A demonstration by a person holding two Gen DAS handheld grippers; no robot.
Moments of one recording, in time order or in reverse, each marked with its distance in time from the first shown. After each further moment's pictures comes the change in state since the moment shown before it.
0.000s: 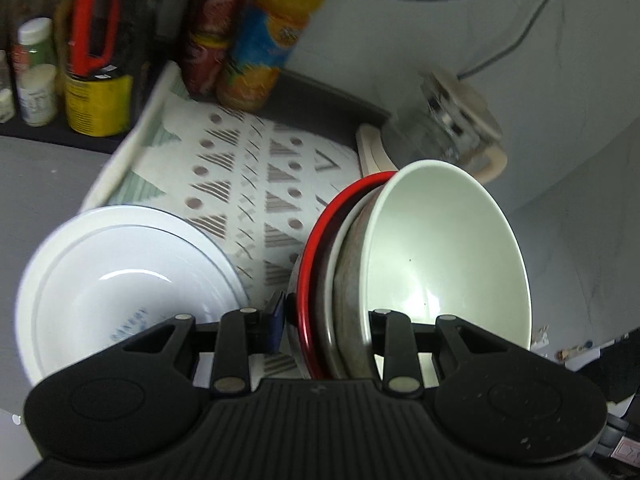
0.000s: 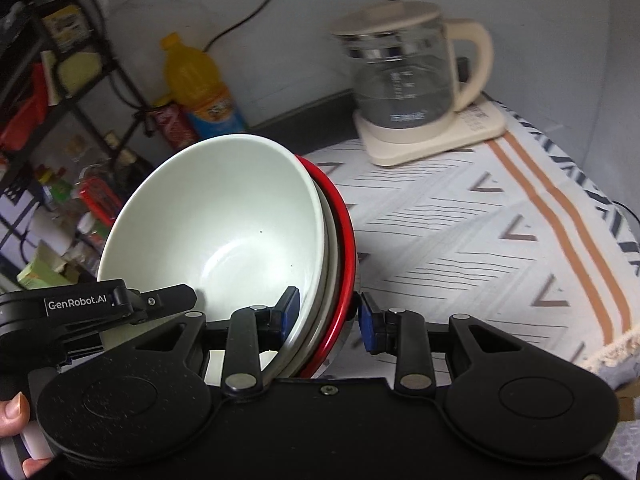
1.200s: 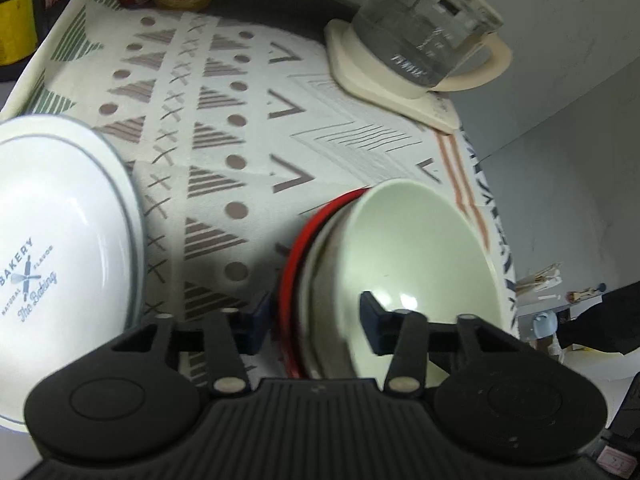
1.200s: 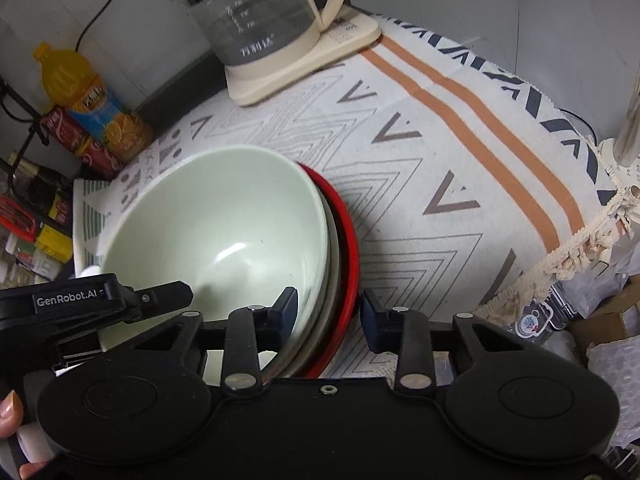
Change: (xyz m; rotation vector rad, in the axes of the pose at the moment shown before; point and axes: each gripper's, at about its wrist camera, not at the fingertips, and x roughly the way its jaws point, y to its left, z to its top) left arm 0.097 -0.042 -0.048 0.064 0.222 0.003; right arm 0.027 -0.107 -0.049 0.216 0.109 -0.136
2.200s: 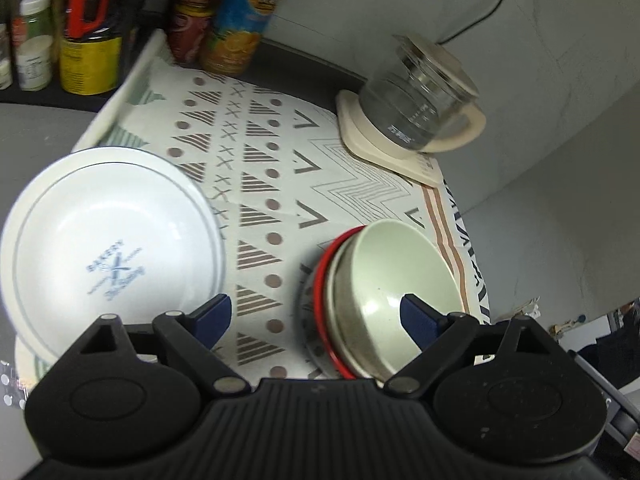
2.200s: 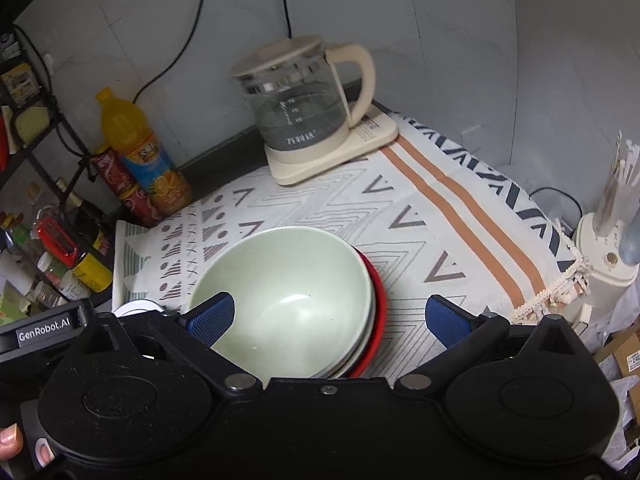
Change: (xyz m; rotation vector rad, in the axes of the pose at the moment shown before) left arm -0.091 0.013 -0.025 -0.027 -0.165 -0.026; right arm -0.083 0.031 -0.006 -0.071 -0.239 -0.009
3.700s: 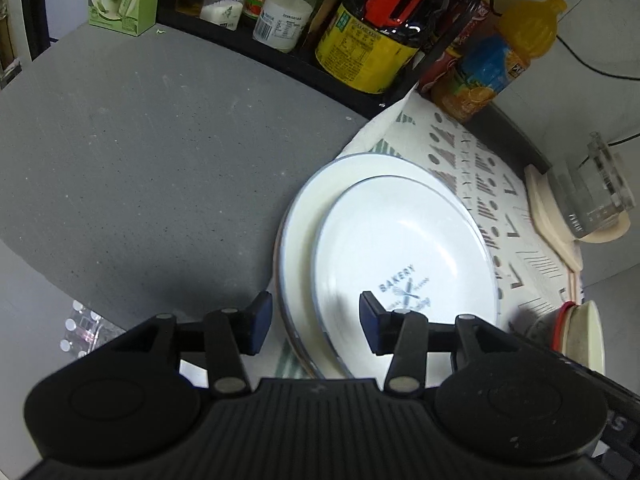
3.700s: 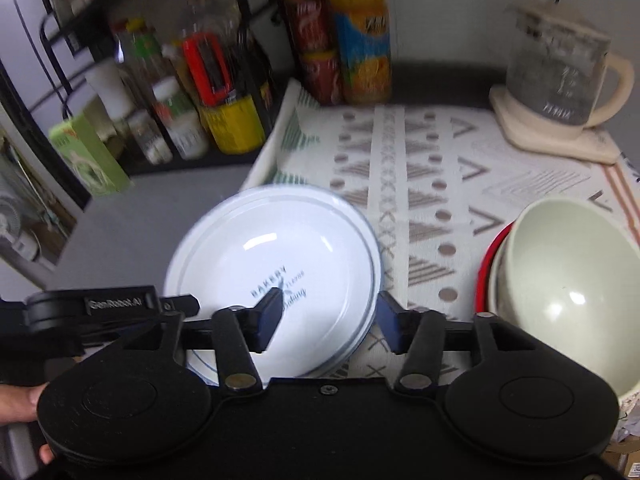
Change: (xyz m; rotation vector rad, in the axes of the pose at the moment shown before) left arm -0.045 0.188 -0.013 -0.302 -0.092 0.256; right arm 0.040 0.194 -0.054 -0.458 0.189 0.211
